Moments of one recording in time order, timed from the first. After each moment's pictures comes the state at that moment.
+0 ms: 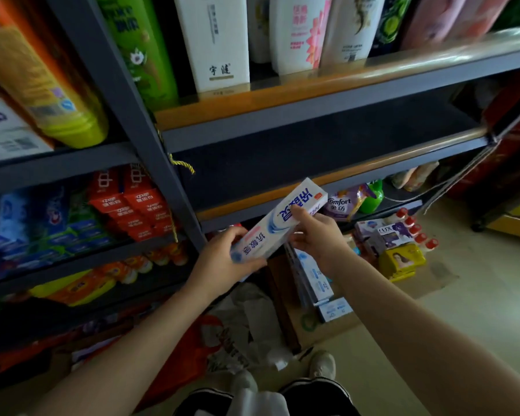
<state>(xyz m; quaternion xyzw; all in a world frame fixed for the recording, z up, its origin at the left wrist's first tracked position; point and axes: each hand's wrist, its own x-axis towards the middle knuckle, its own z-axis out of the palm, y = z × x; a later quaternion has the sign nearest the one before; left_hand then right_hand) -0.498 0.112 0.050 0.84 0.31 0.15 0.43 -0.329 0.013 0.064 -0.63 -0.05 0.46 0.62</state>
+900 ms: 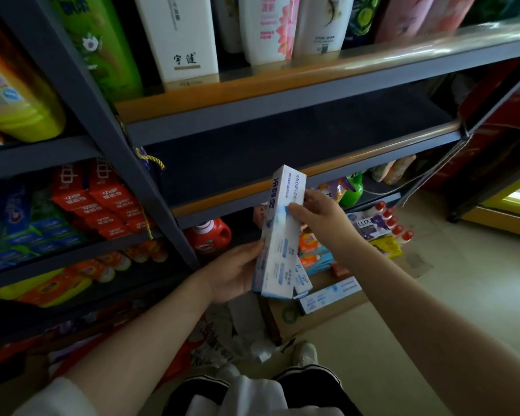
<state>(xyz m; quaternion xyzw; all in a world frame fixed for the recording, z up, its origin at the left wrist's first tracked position) -0.454 0.075 0.042 0.35 0.23 -0.06 0.91 -0.287 -0.021 0.082 -0.75 -0.28 0.34 0.50</state>
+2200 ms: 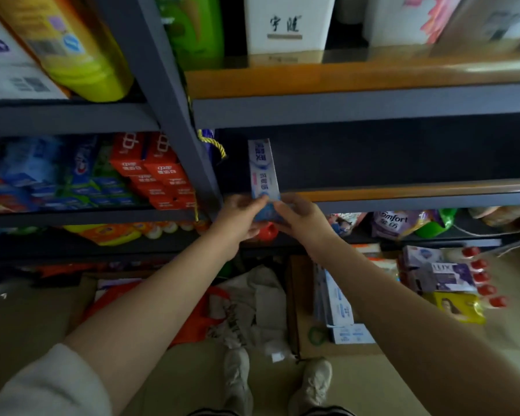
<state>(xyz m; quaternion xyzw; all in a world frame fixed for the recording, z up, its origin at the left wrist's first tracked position) -0.438 0.167 0.032 0.42 0.55 0.23 0.68 -0.317 0.108 0.011 -0.64 -0.27 0.54 0.48</state>
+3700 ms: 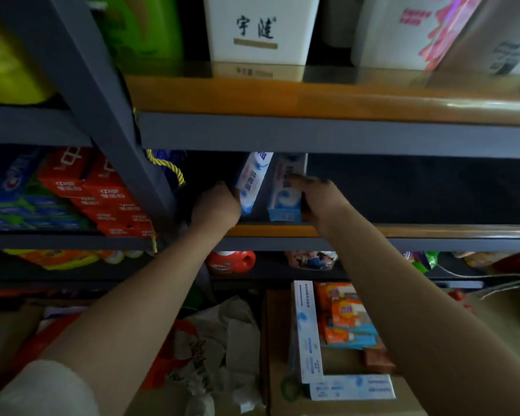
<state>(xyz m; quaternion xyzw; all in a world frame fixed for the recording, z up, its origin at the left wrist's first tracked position) -0.383 0.244 0.013 0.74 0.63 0.07 0.23 -0.239 0.176 0.050 -0.66 -0.17 0.52 0.51</state>
